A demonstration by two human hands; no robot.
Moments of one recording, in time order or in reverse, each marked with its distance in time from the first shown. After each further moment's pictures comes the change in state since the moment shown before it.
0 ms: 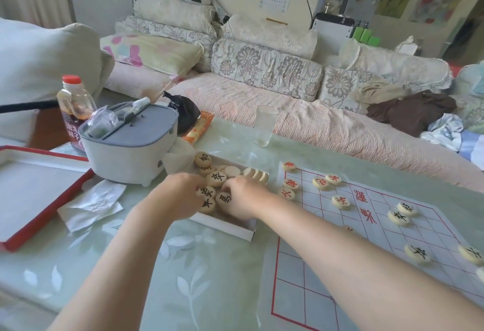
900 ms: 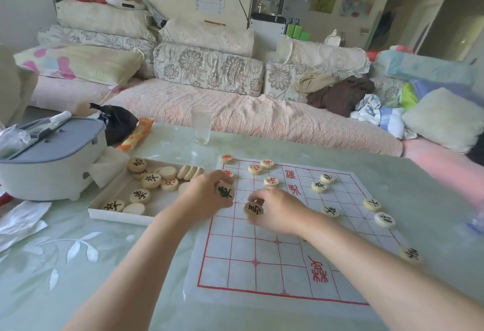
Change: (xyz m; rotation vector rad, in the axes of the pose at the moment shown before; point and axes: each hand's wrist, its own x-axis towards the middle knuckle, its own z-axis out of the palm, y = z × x) left_hand -0.026 0.160 0.051 -0.332 -0.062 0.247; right_hand -0.156 0.153 -0.010 0.246 0.087 0.215
